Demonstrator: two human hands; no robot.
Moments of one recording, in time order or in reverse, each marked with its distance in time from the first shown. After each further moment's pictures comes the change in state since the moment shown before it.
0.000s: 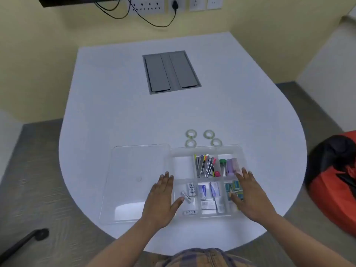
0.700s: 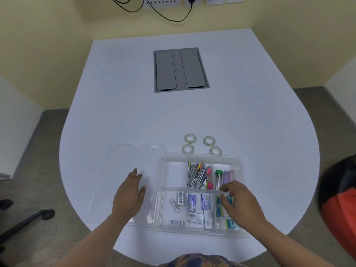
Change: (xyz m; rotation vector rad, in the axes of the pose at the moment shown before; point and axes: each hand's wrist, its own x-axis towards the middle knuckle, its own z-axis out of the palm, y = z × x) left_hand 0.028 -0.037 -0.011 -0.059 0.230 -0.319; right_hand 0.036 0.000 -0.029 0.235 0.059 -0.216
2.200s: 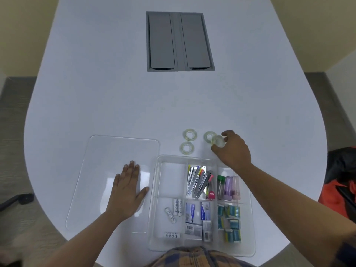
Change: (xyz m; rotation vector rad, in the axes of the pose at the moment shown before) left_hand 0.052 -0.020 0.036 0.116 -0.203 0.083; right_hand 0.198 -0.012 -0.001 -0.042 0.020 0.402
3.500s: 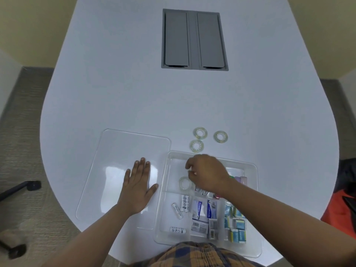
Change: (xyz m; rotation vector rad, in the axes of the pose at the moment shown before) left_hand -0.005 -0.005 0.017 -0.010 -0.019 -0.003; right_hand -0.075 -0.061 0.041 -0.309 -0.399 -0.582
